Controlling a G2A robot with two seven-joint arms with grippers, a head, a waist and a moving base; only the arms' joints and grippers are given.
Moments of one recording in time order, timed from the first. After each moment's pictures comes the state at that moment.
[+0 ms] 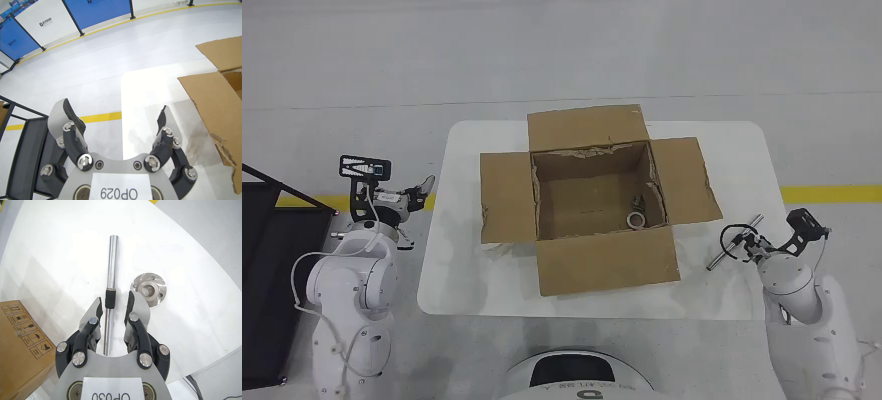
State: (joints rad) left arm 1.66 -1.44 -1.81 -2.04 1.54 -0.24 -0.53; right arm -1.77 -1.20 1.84 -1.80 -0.72 0.57 0.63
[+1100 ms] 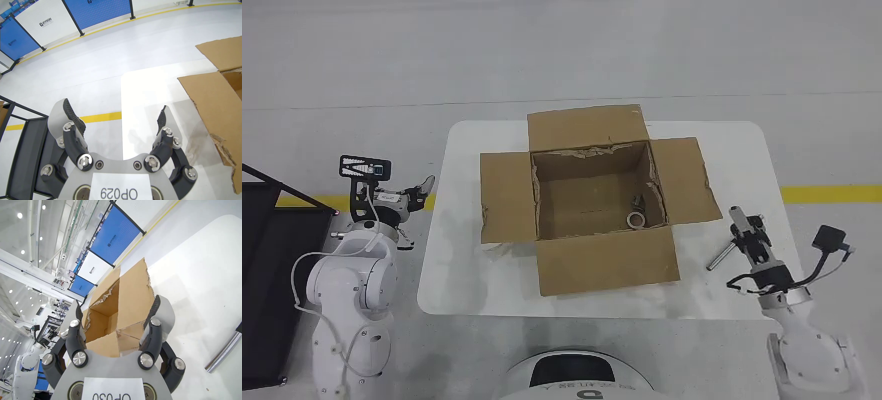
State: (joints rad) left arm 1.66 -1.44 -1.81 -2.04 1.54 -0.24 -0.53; right arm -2.09 -1.25 1.89 -2.04 -0.22 -0.33 0.21
